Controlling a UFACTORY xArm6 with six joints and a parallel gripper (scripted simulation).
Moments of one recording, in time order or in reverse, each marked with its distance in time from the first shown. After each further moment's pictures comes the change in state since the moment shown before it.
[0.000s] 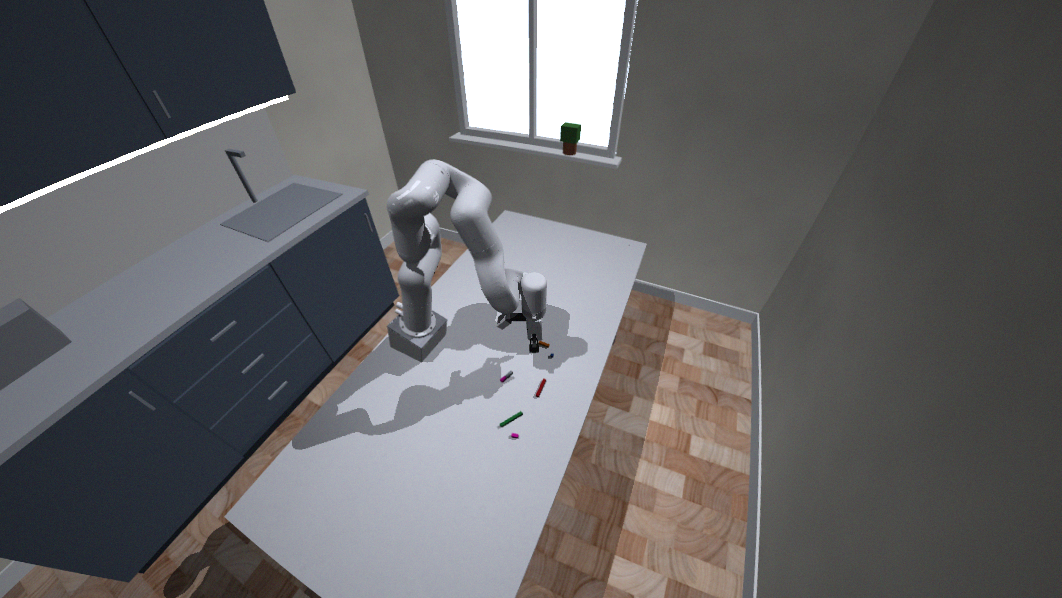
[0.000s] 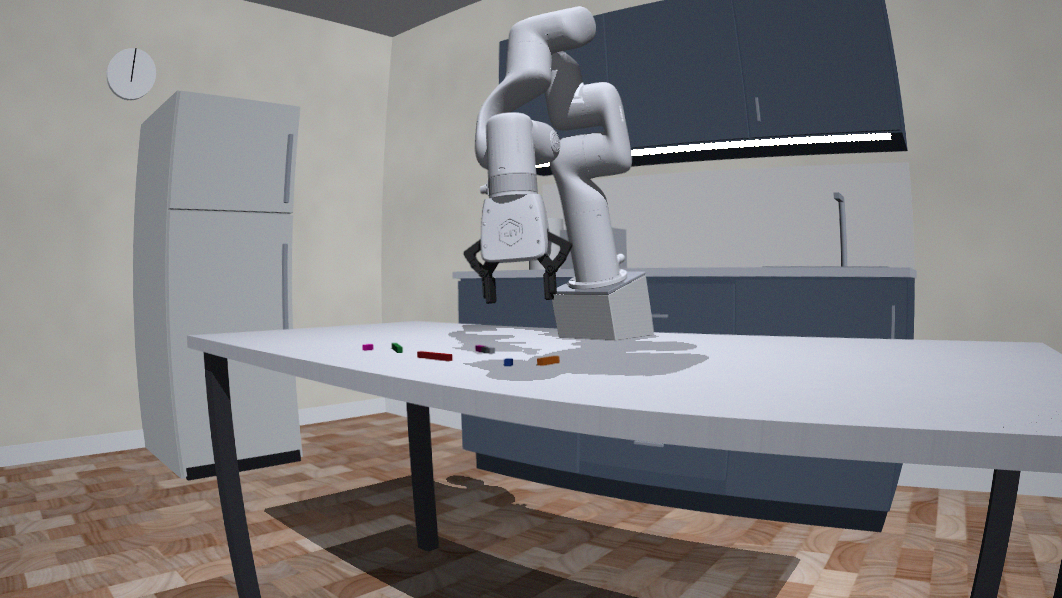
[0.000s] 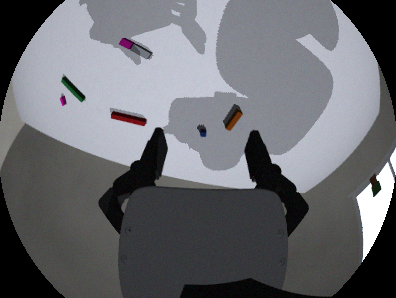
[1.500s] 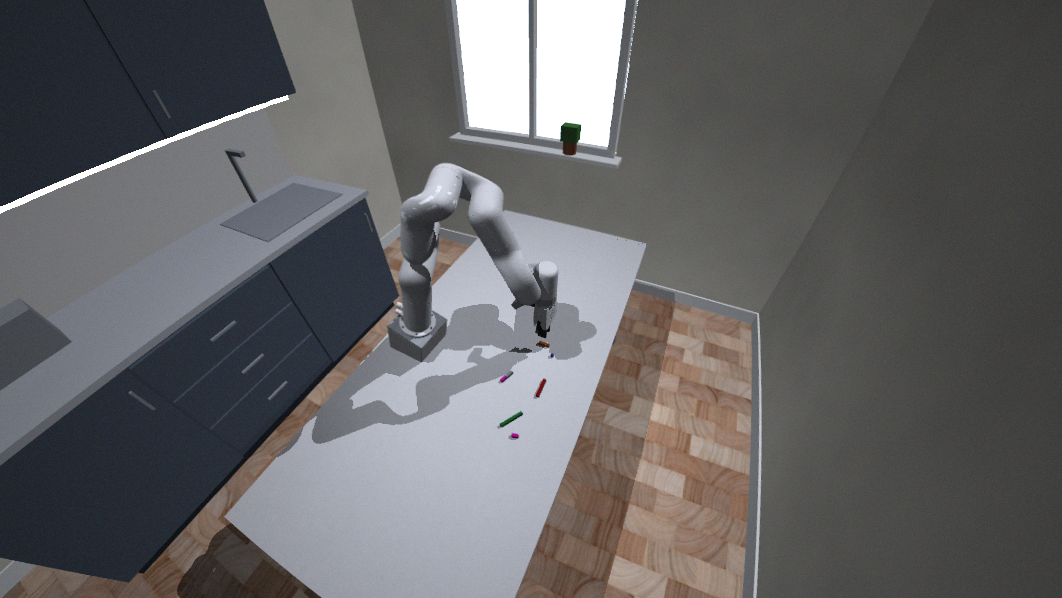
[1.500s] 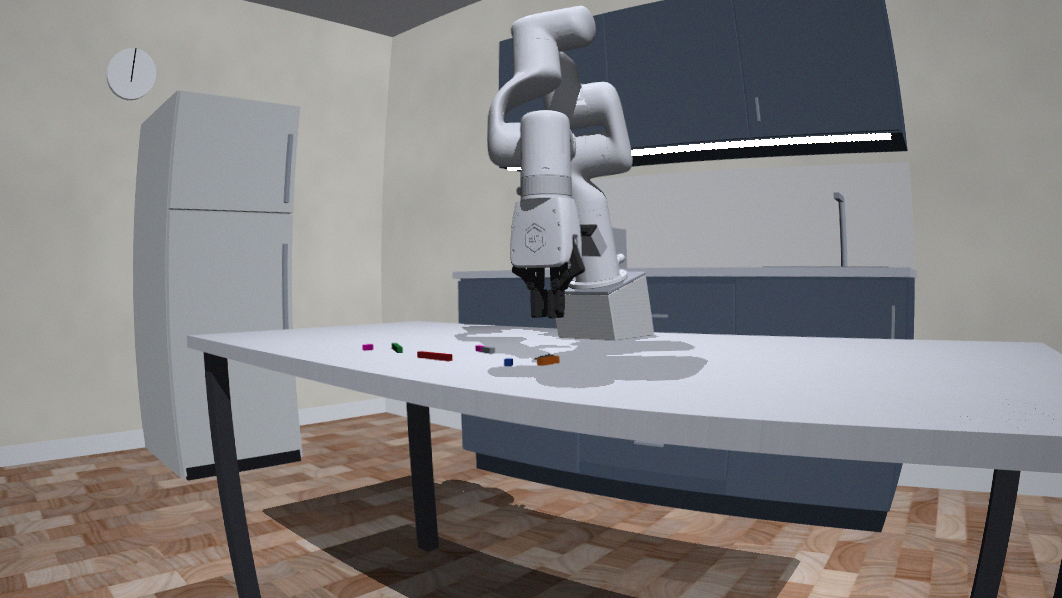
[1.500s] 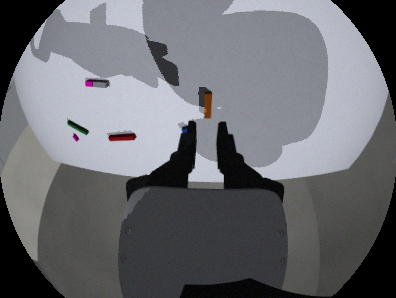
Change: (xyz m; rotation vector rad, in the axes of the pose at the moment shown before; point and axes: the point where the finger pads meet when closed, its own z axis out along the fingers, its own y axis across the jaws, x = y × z) arm -0.034 0.051 0.014 0.060 -0.003 0.420
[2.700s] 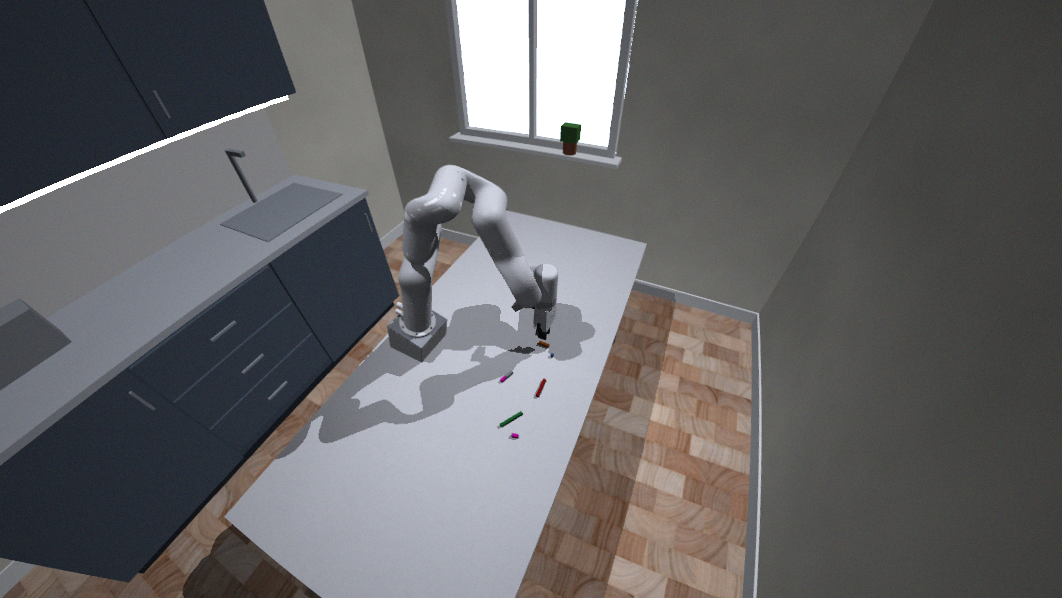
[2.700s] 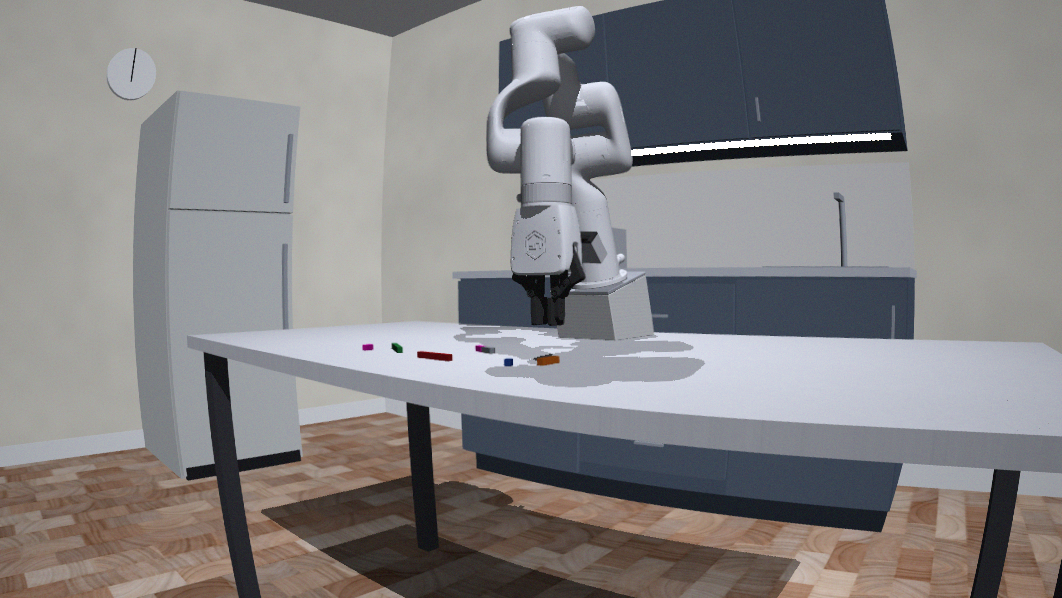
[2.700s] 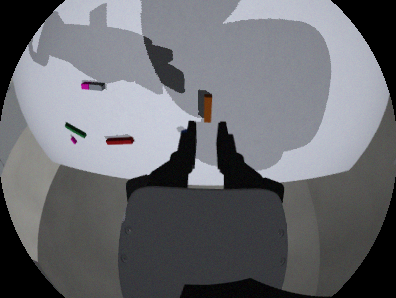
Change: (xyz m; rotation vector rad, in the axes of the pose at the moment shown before) arm 0.000 0.000 0.011 0.000 0.000 0.000
